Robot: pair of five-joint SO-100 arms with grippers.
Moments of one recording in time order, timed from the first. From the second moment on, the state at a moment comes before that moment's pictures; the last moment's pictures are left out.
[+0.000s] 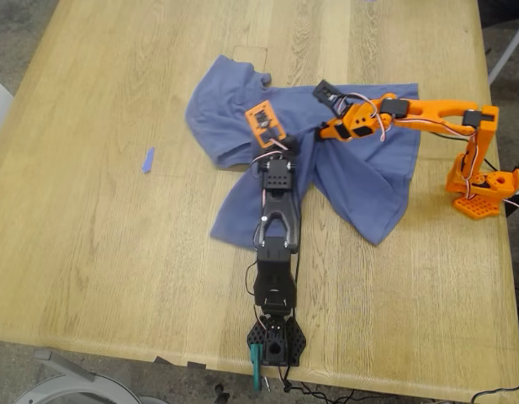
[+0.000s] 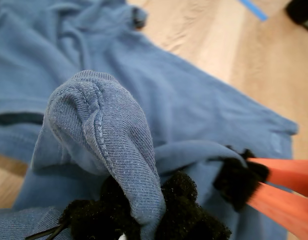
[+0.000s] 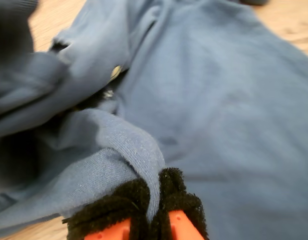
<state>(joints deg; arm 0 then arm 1) 7.1 80.5 71.4 37.7 -116.5 10.6 93.3 95.4 28.6 -75.9</state>
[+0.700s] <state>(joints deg) 25.9 75.1 65.4 35.2 -116.5 26.4 98.5 111.3 11.6 -75.9</state>
